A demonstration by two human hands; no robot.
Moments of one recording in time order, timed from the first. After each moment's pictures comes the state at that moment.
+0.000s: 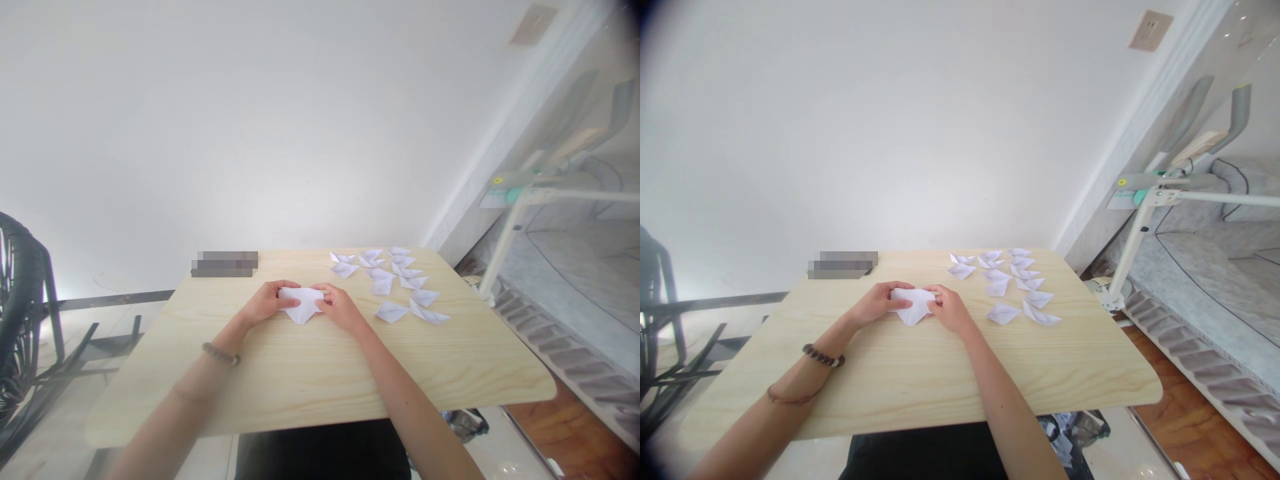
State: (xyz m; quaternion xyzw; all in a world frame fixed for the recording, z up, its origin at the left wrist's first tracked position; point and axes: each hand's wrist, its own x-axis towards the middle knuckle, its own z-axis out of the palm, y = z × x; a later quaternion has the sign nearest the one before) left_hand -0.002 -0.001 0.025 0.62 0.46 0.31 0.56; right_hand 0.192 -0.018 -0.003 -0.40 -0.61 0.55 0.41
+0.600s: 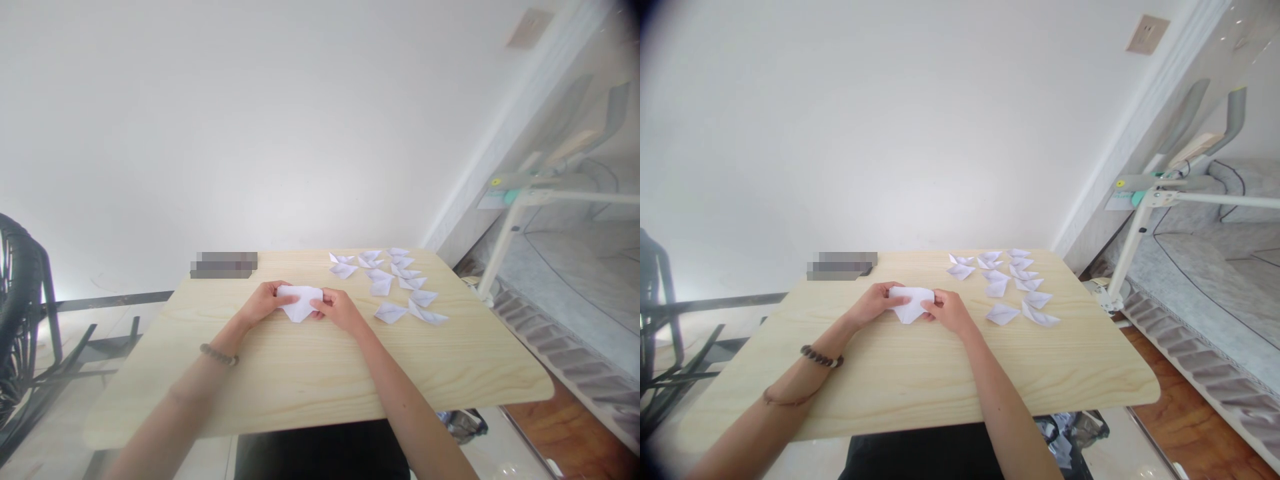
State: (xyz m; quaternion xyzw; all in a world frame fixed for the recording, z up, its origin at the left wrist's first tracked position) left_hand -0.004 0.000 0.021 0.62 0.44 0.34 0.55; right_hand 0.195 -0.020 0.000 -0.41 -0.63 0.53 0.39
